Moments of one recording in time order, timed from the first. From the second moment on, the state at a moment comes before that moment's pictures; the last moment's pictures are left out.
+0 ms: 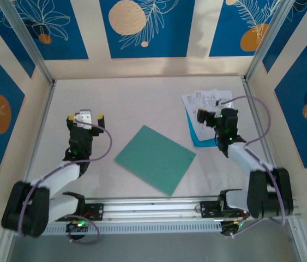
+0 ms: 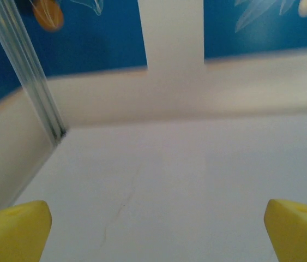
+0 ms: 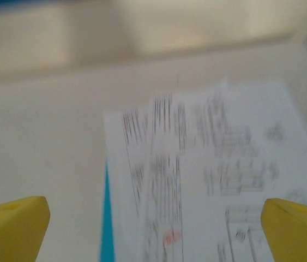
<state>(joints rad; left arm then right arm) -0.28 1.07 0.42 0.58 -0.41 0.03 0.07 1.19 0.67 0.16 0.05 0.23</state>
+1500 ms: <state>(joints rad) -1.28 1.54 0.74 -0.33 -0.29 -1.68 0.77 1.07 0.93 -1.09 -0.03 0.91</state>
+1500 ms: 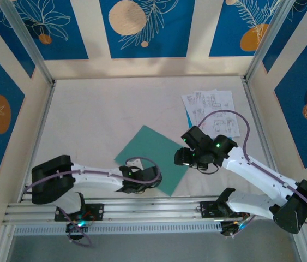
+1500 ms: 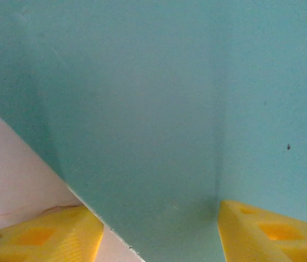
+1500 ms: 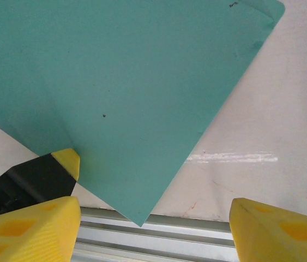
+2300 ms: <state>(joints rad) -0.79 1.57 0.79 -0.42 -0.28 -1.16 0.77 1.09 0.87 -1.02 -0.04 0.93</state>
